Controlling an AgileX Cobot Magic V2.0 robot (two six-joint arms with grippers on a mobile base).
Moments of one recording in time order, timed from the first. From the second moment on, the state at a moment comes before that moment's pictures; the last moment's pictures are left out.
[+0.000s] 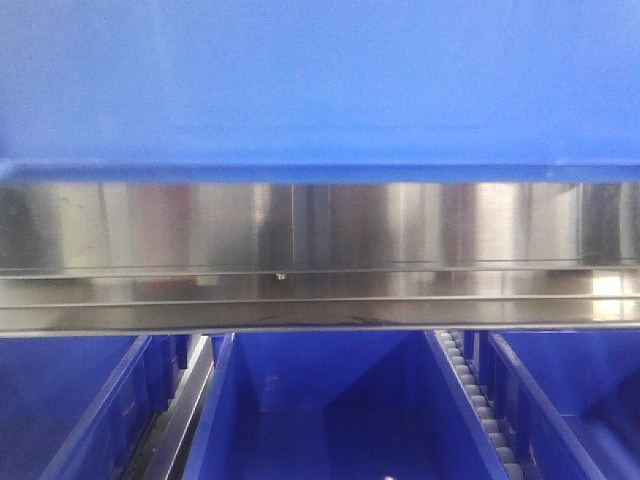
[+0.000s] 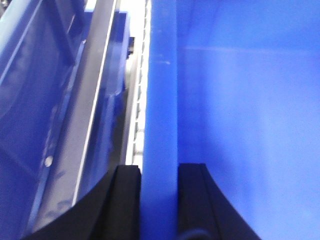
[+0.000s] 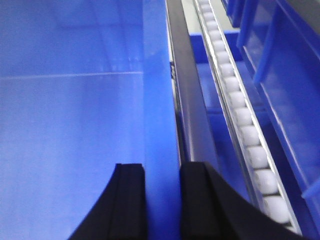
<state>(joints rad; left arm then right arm) -0.71 1.44 -1.67 0.60 1.25 -0.80 0.83 1.32 -1.50 -0.52 1.08 0.76</state>
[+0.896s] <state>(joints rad) -0.71 1.43 -1.65 0.63 1.23 -0.81 0.83 1.32 -1.50 -0.53 1.07 0.76</state>
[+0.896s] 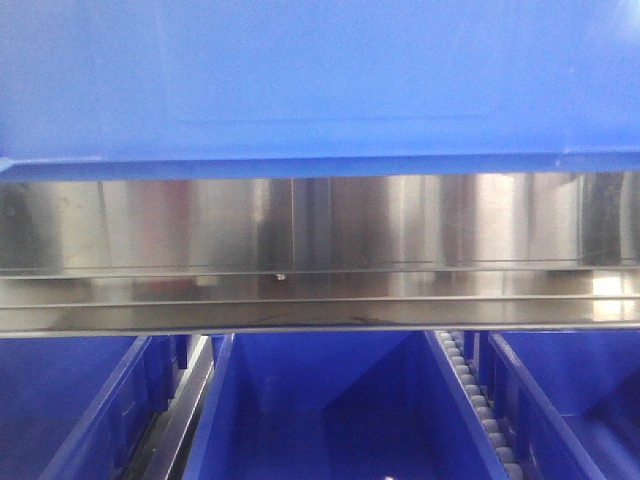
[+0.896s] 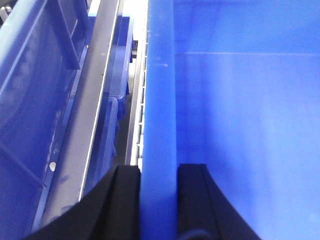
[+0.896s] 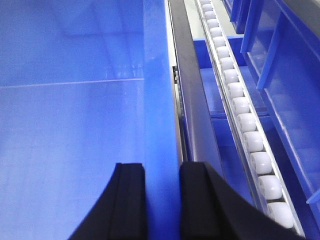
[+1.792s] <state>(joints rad) -0.72 1.43 -1.65 0.64 1.21 -0.81 0.83 1.32 -1.50 -0.53 1.07 0.77</state>
